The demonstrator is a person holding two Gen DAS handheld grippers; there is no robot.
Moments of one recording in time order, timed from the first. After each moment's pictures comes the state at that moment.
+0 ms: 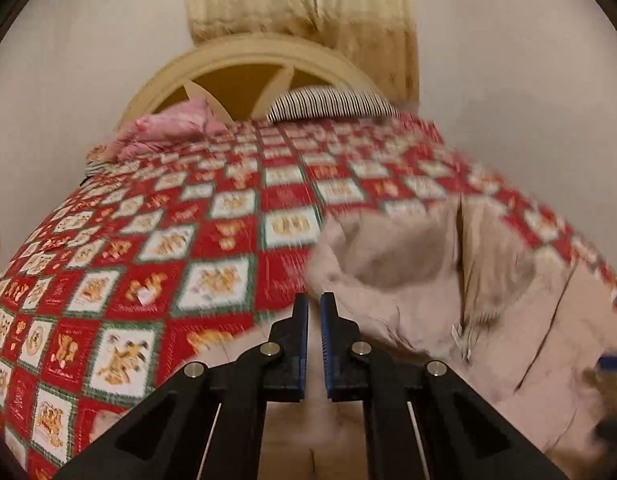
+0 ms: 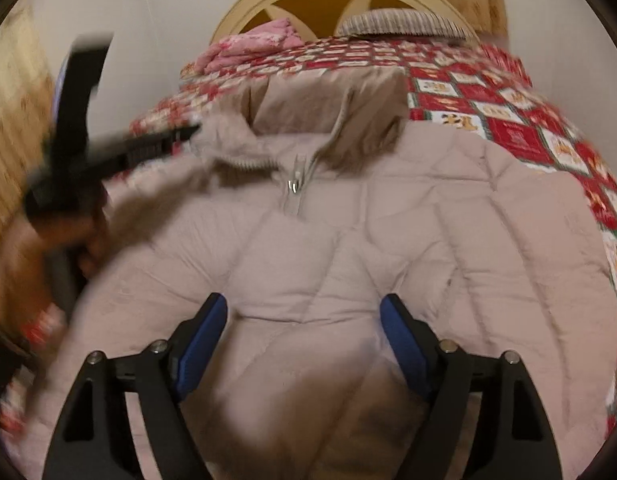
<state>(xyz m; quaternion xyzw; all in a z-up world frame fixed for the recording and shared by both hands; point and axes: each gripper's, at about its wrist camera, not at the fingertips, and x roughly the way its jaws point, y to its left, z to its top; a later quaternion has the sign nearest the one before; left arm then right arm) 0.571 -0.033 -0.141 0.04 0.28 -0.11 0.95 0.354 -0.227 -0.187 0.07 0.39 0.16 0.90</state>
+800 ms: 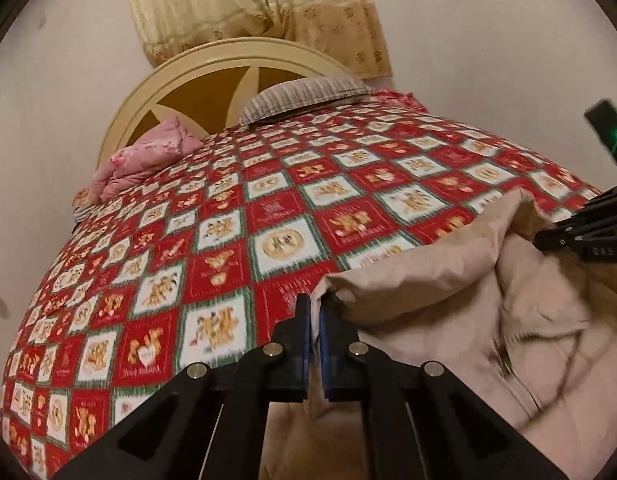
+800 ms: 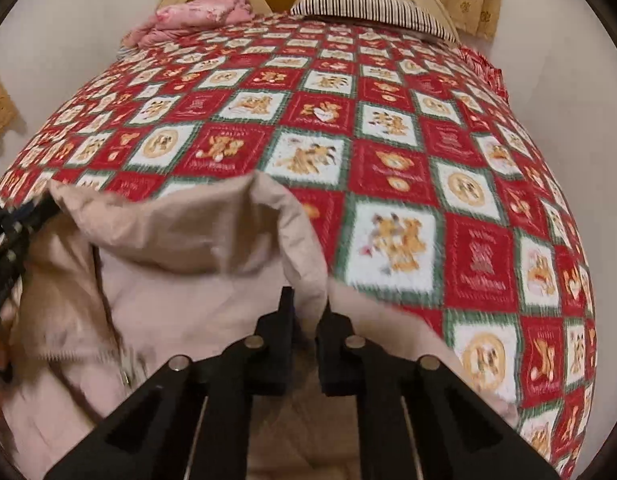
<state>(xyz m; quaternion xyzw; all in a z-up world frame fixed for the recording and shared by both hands) 0.605 -0.055 -0.152 0.15 0.29 -0.14 0.94 0.523 -0.261 -0.182 -0.05 0.47 0.06 0.88</state>
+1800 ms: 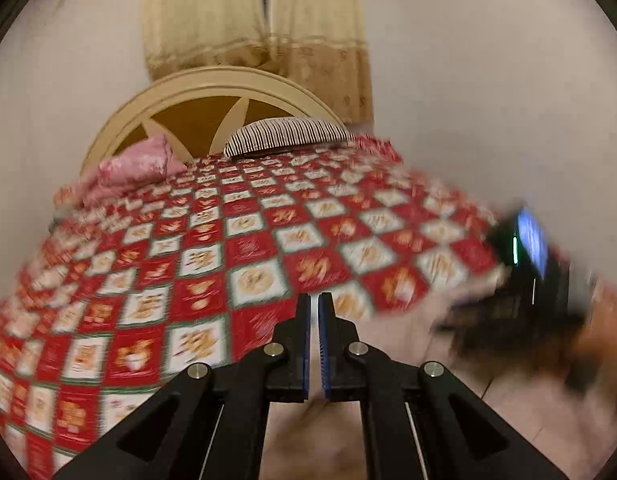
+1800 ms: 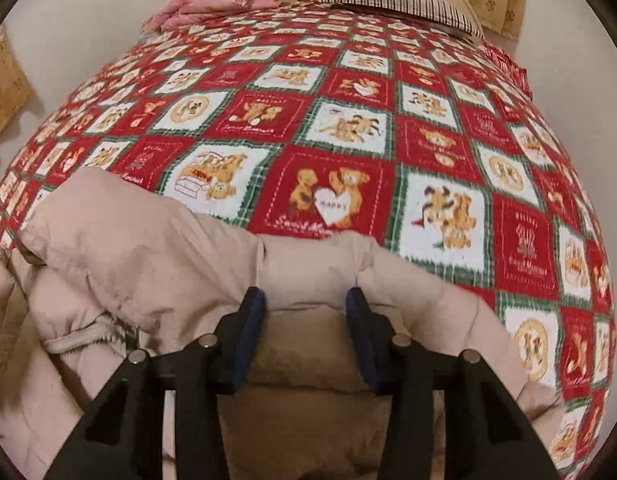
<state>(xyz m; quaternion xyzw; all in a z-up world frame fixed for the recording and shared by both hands) 0.580 -0.054 -0.091 0.05 0.25 -0.19 0.95 0.530 -0.227 -0.208 -0.04 0.48 0.10 0.87</state>
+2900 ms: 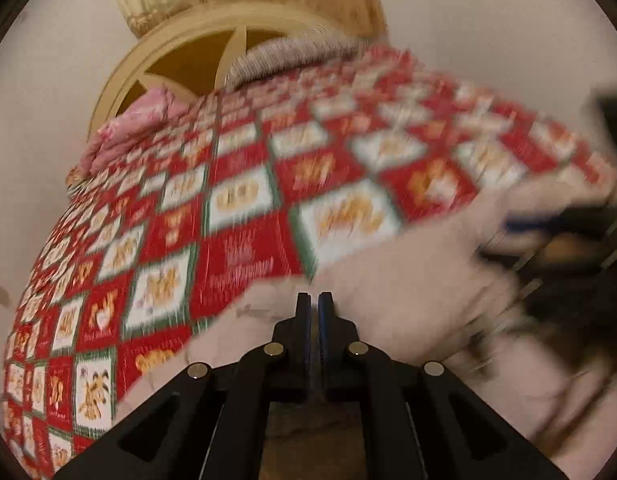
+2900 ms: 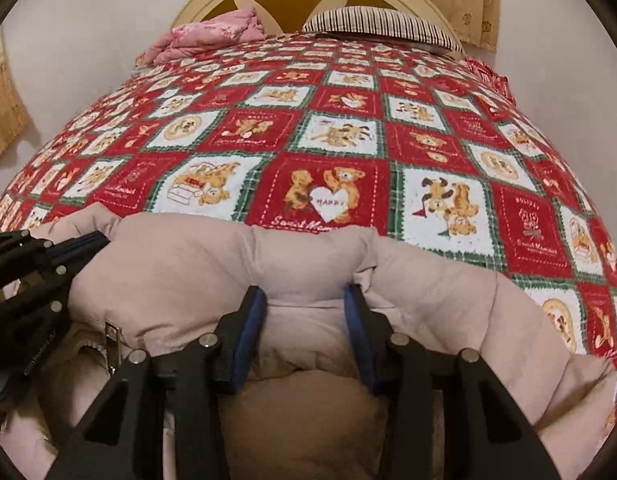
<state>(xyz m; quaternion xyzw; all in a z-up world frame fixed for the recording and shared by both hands) 0.612 -0.107 -0.173 0.15 0.34 -0.13 0.92 0.528 -0.226 -0.227 -0.02 0.42 0.08 0.90</state>
